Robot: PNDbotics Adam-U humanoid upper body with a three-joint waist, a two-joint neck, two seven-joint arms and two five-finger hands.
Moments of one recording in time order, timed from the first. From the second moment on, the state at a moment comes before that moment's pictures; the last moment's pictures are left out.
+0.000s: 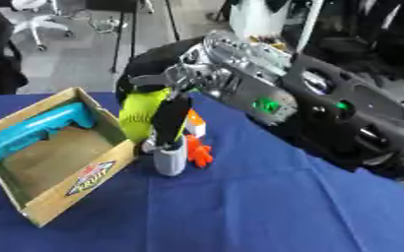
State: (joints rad) left arm -0.27 0.14 0.08 -1.99 -0.15 -0.32 0.27; right arm -1.20 -0.65 0.76 -1.68 0.51 0.25 0.76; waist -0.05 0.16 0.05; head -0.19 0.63
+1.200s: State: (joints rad) left arm -0.27 0.14 0.06 -1.99 -0.13 -0.32 0.25; right arm -1.29 -0.41 0.77 -1.48 0.60 0.20 0.75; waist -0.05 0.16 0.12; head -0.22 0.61
